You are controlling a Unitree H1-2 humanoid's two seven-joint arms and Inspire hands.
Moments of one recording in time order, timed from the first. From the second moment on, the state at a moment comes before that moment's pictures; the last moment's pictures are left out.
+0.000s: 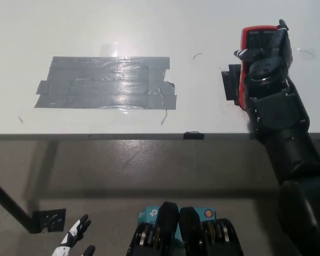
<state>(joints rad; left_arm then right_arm) 0.32 0.20 -0.06 -0.21 0.26 -0.16 -0.09 -1.13 -0.05 -0.13 1.00 -0.30 0.44 -0.49</state>
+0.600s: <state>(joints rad) 0.31 0.21 -0.06 -0.21 0.26 -0.16 -0.09 -1.24 -0.08 -0.08 1.25 -0.28 0.40 -0.50</state>
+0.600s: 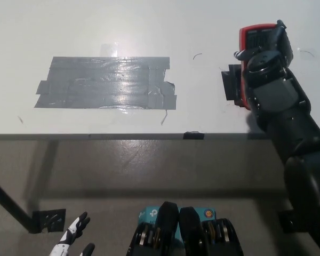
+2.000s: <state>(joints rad) 0.26 0.23 -0.05 -0.22 0.25 -0.16 -0.09 -1.19 -0.11 -0.25 1.11 -0.04 0.08 -0.47</state>
